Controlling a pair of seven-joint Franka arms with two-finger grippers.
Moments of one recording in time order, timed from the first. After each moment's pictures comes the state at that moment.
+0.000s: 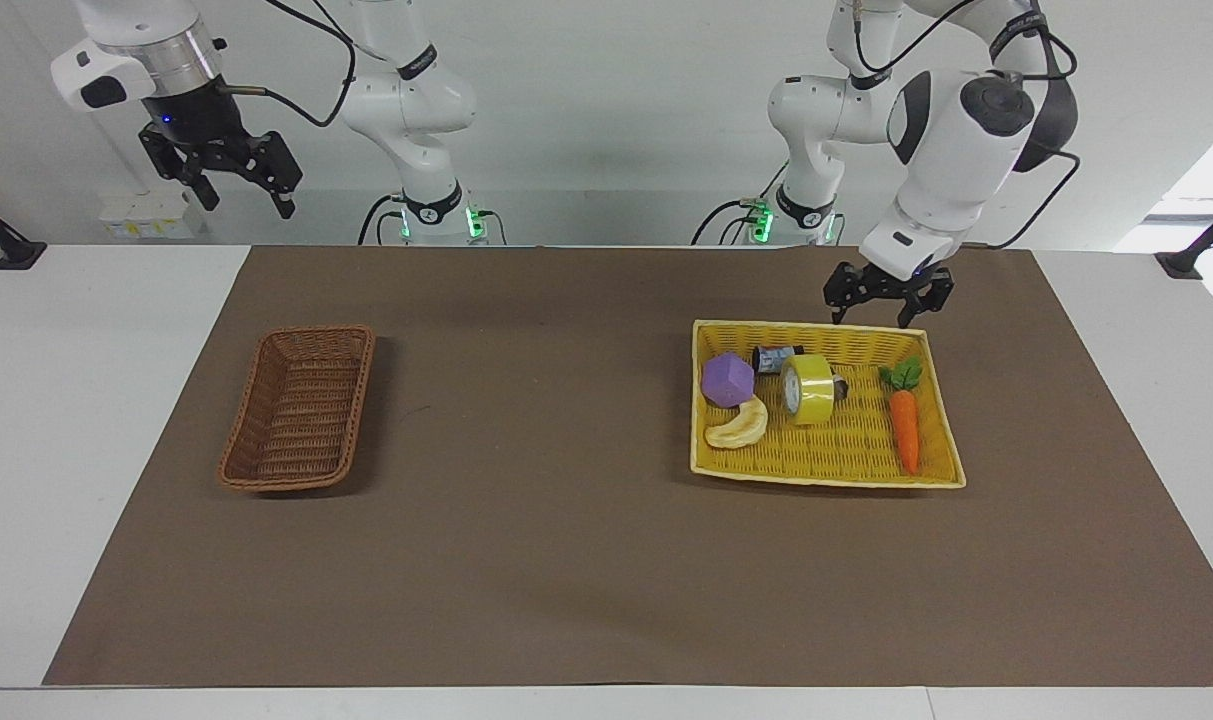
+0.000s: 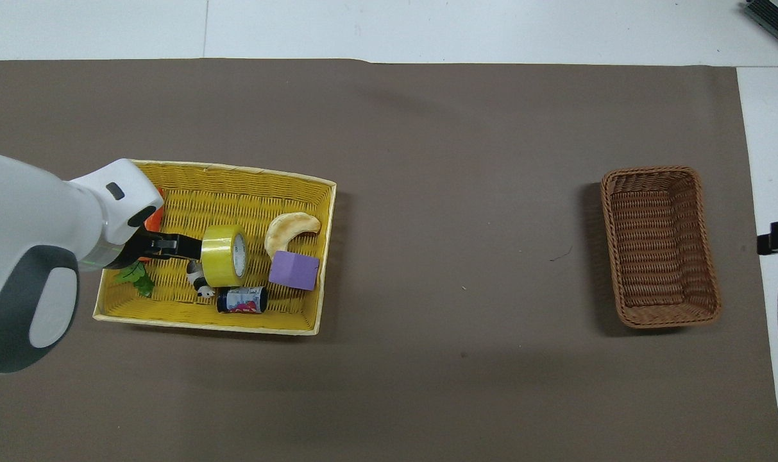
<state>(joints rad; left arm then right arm) -0.29 -0.08 0.05 -2.04 -0.01 1.96 -0.10 0.05 -0.13 -0.13 -1.58 -0.03 1.46 0.06</state>
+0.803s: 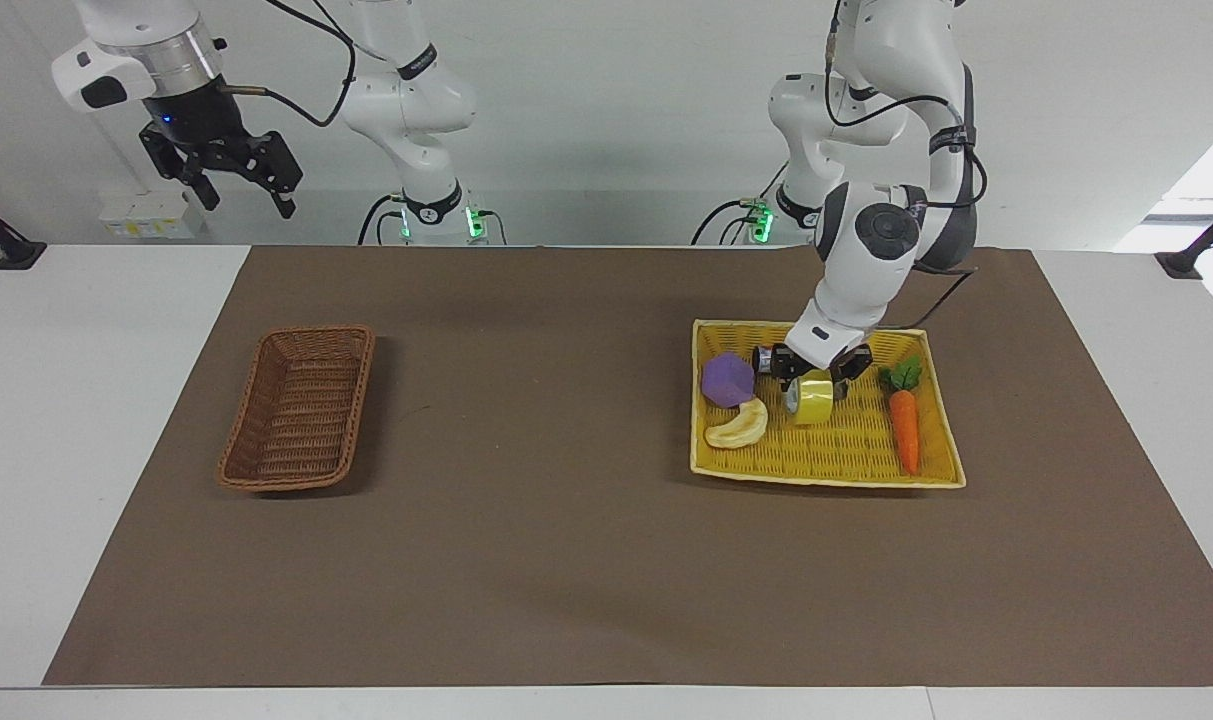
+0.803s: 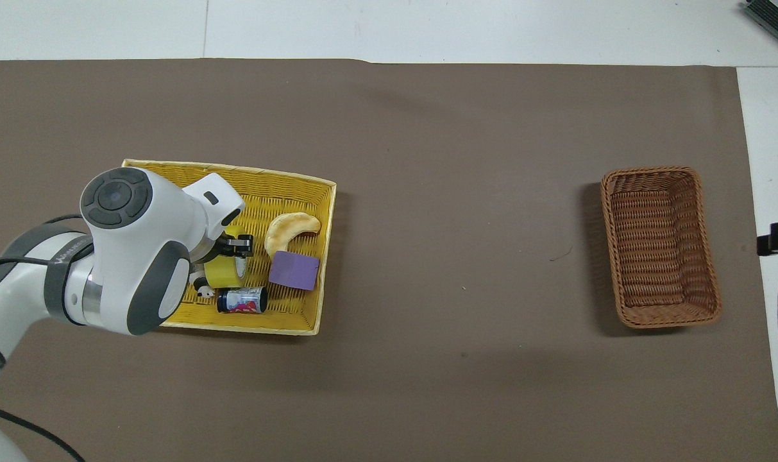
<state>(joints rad) -0.37 0.11 0.06 -2.09 -0.01 2.14 -0.22 0.05 -0.13 -0.13 -1.58 -0.03 1.45 0.06</state>
